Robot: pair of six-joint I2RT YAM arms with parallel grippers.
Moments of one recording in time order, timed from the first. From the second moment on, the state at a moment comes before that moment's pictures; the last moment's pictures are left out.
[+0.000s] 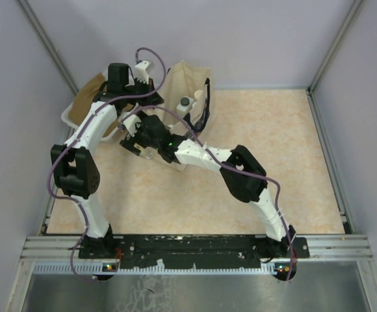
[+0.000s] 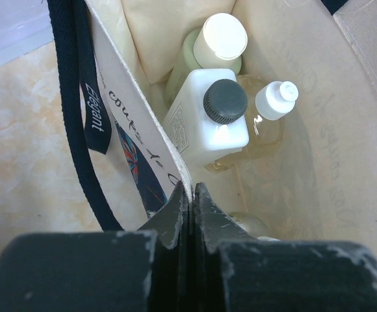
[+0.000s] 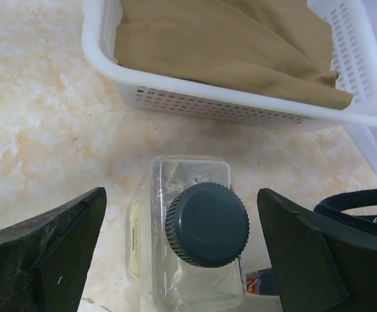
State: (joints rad) left arm -0.21 1.89 1.73 -0.36 0.58 0.01; right arm 0.95 2.22 1.79 0.14 0.02 -0.34
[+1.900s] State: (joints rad) left arm -0.20 1.77 1.59 -0.30 0.60 -0.02; right arm 0.87 1.53 1.97 -0.74 0.29 -0.07
